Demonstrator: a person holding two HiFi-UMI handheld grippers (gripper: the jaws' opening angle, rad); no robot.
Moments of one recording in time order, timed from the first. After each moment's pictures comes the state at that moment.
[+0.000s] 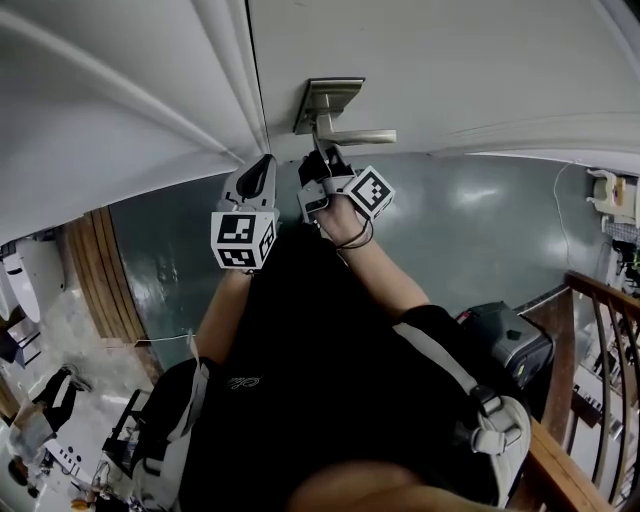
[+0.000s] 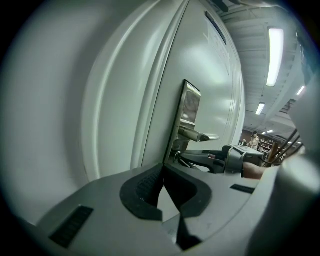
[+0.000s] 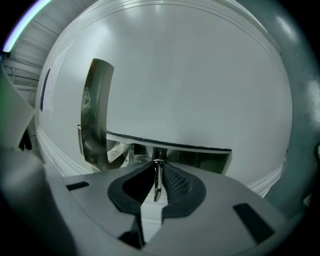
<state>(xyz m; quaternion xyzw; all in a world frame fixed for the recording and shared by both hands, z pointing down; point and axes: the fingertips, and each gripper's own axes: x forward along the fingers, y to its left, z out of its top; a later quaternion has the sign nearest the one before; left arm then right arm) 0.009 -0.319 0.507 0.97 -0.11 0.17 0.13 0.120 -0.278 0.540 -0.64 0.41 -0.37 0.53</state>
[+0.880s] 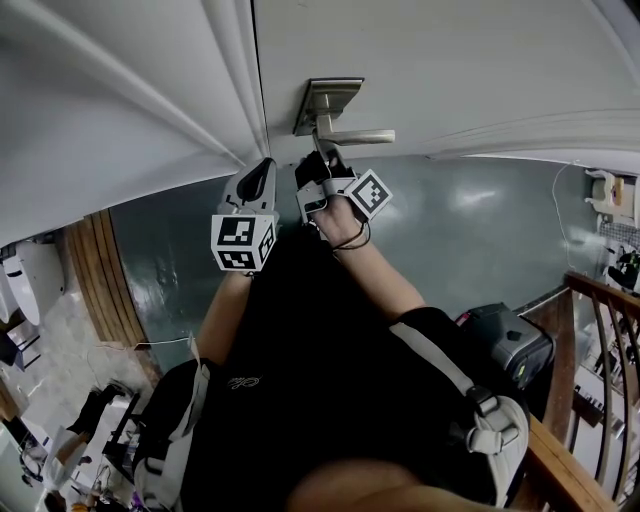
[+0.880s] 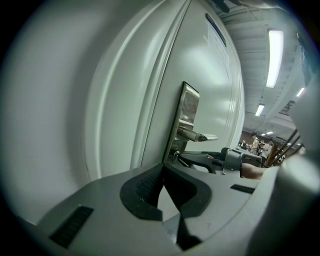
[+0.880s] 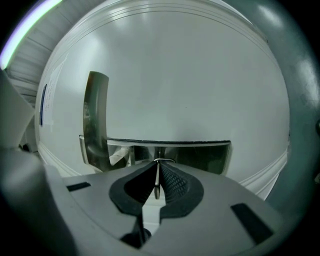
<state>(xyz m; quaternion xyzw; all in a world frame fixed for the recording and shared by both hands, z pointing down) 0.007 -0.316 0.510 0.97 -0.11 0.16 0.13 0.120 -0.276 0.544 -0.60 0.38 -0.37 0.59</state>
